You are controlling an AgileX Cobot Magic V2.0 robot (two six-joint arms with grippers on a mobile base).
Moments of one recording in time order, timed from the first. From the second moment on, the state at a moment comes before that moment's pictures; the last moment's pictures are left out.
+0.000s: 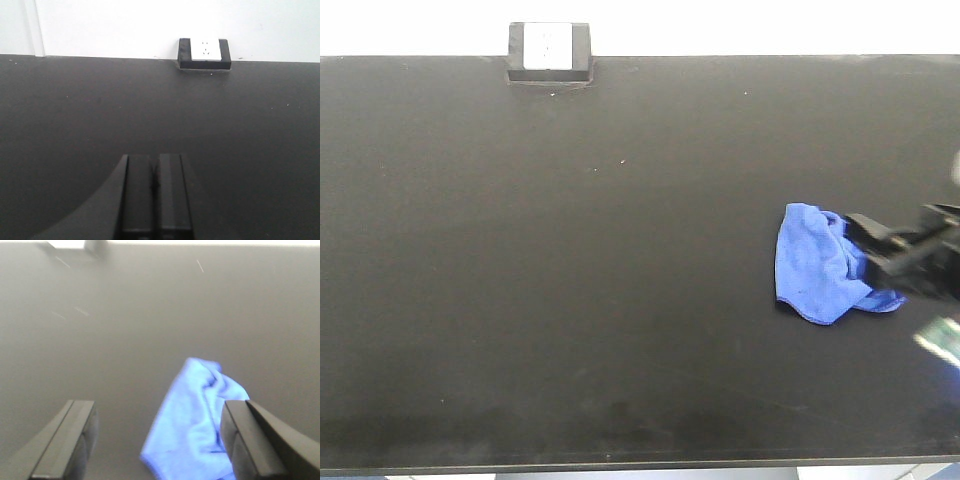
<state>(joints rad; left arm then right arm) -0.02 -0.01 0.03 0.14 0.23 -0.18 0.16 0.73 -0.49 0.32 0.31 -0.25</state>
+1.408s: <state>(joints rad) -0.02 -0.01 0.03 0.14 0.23 -0.18 -0.02 -0.01 0.01 -0.03 0.22 0.01</state>
